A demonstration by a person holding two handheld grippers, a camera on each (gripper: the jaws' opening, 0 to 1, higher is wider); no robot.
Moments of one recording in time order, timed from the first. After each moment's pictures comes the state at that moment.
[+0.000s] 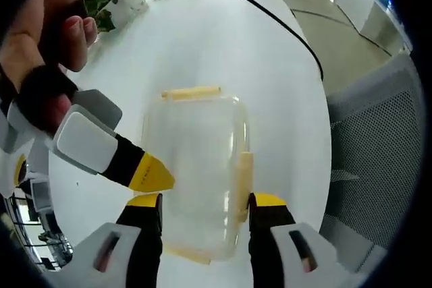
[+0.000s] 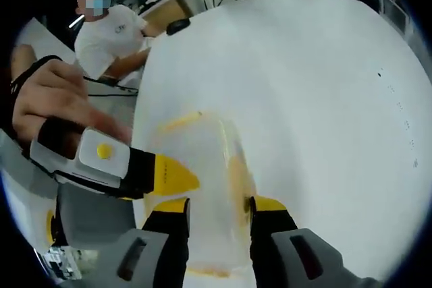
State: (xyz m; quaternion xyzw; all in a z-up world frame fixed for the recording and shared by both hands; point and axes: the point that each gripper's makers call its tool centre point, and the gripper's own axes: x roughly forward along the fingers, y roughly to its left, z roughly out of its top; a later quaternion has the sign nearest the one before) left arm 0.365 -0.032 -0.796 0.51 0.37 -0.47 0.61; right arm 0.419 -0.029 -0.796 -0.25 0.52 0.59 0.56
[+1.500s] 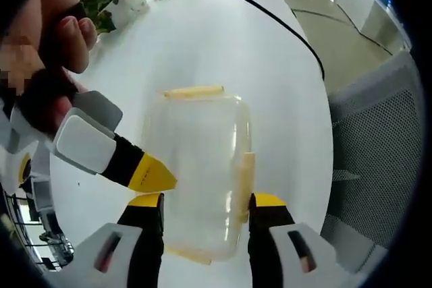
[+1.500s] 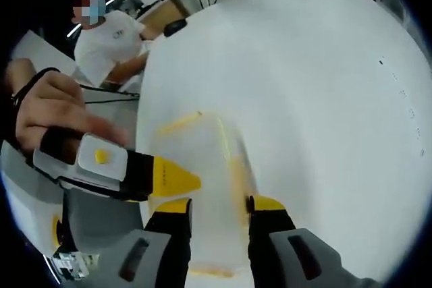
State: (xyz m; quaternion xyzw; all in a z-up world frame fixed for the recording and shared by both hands) left arm 0.364 -0.033 -0.798 0.52 0.37 -0.47 0.62; right arm 0.420 -0.027 -0.799 -0.22 0.55 0.59 0.55
